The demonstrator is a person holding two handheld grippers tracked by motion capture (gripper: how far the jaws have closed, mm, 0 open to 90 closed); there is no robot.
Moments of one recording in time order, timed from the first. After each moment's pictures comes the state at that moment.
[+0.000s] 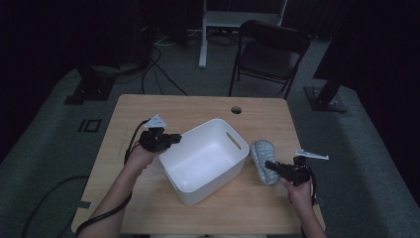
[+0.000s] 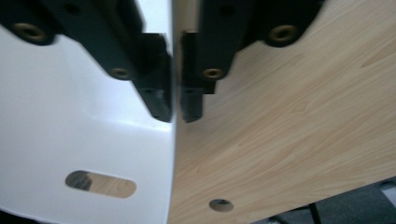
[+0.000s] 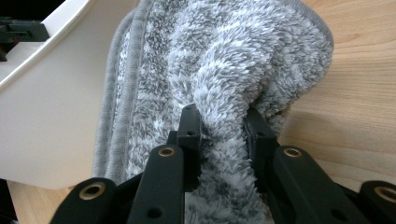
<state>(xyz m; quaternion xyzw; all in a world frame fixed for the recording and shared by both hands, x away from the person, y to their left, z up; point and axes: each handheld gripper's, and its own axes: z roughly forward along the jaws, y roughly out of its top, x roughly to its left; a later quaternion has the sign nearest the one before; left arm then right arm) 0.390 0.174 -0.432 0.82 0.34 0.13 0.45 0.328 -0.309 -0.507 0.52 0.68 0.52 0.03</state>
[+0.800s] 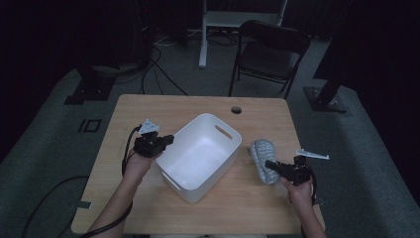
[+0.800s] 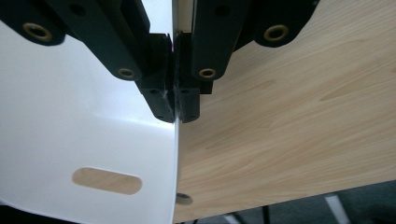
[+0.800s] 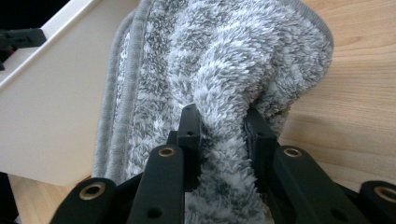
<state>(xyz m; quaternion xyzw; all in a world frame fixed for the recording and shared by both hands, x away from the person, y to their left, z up) 0.368 0.185 -0.434 0.78 0.41 0.17 0.45 0.328 -0.310 -0.505 0.52 0.67 0.52 0.03</state>
